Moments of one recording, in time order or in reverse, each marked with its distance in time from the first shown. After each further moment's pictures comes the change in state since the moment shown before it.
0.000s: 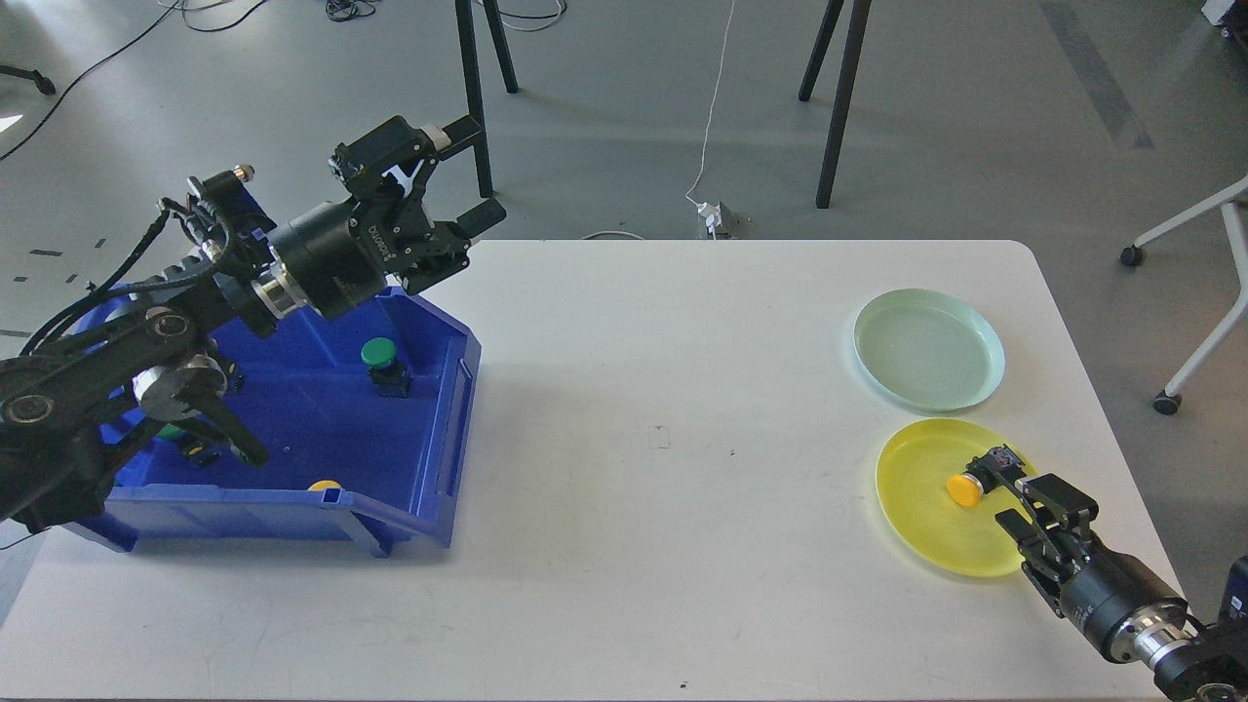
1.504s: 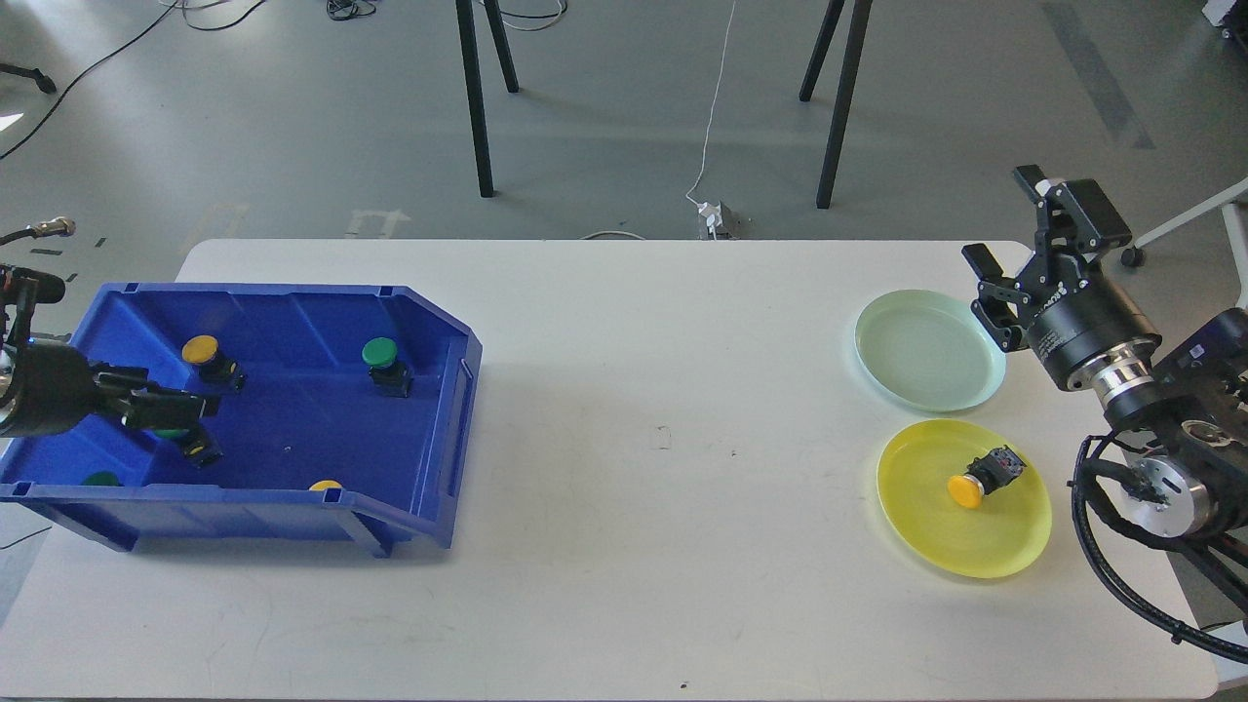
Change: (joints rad) left arm 0.017 0.413 0.129 0.145 1.300 0.000 0.000; right arm 0.348 0.107 0.226 -0.016 0.161 0.118 -0.067
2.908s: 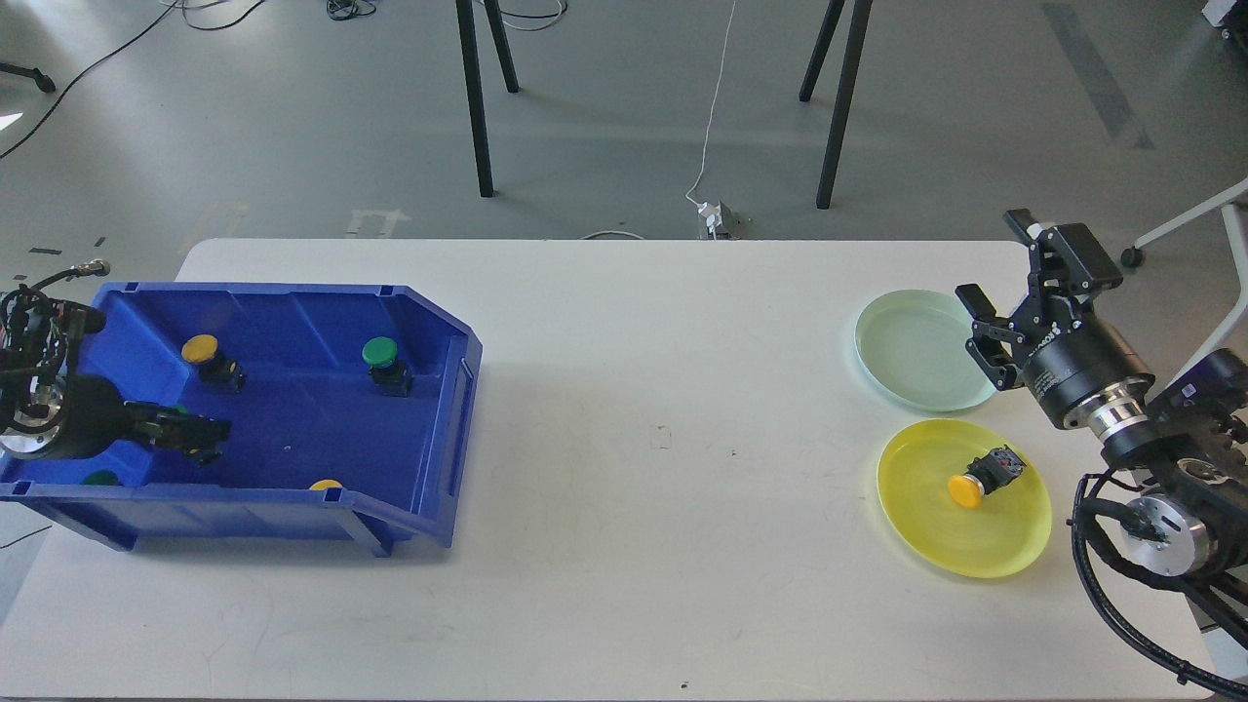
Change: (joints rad) left arm -0.005 -0.170 0.060 0.251 -0.001 0.000 0.000; right arm -0.073 -0.001 -0.001 0.014 -0.001 0.021 0.020
